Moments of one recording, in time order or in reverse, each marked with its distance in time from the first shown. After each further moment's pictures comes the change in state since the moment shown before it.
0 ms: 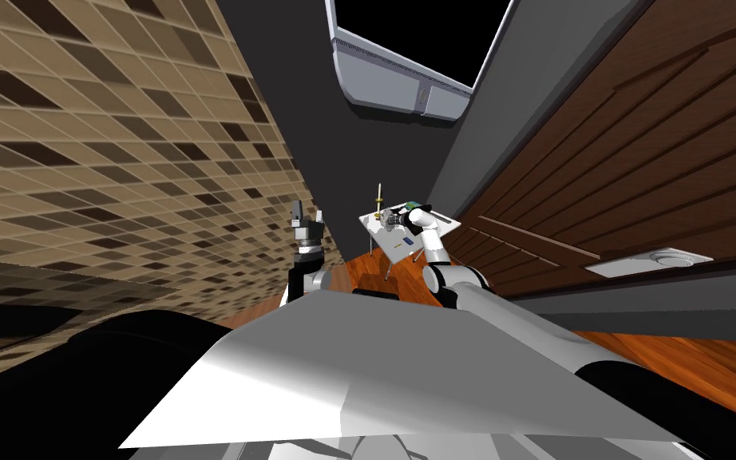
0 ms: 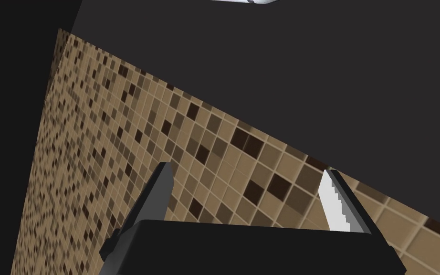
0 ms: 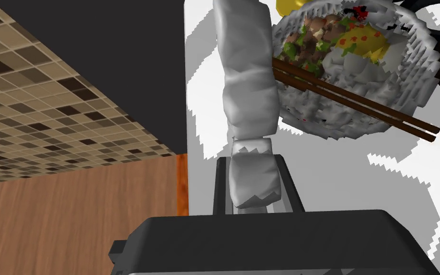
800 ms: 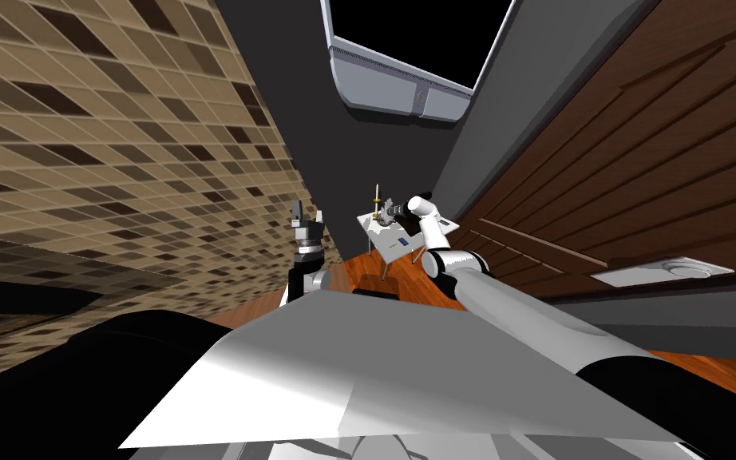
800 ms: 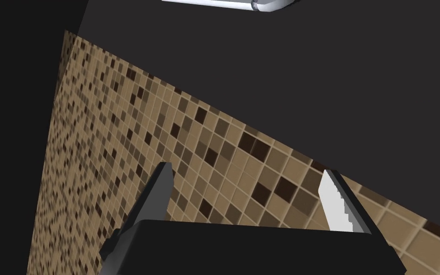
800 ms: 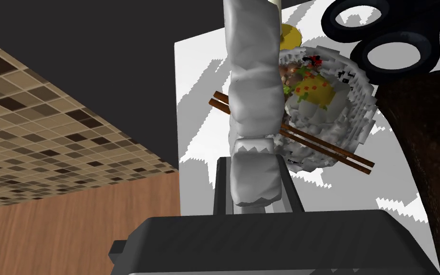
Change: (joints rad) left arm 0.000 0.000 0.000 0.000 0.000 0.000 0.000; right arm -0.185 -0.016 -0.037 0.146 0.052 -0.023 -0.123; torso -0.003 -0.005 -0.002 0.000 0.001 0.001
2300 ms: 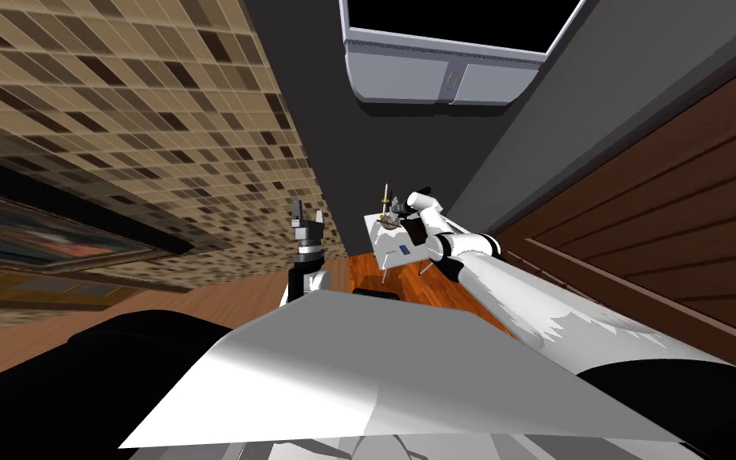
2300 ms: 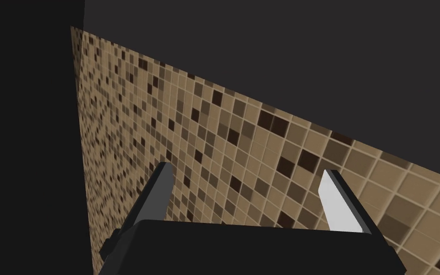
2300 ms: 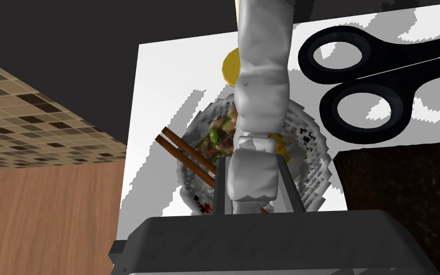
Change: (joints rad) left arm 0.000 0.000 0.000 0.000 0.000 0.000 0.000; right arm -0.206 -0.060 -0.031 0.378 0.149 -0.151 0.004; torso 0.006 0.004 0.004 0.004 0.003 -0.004
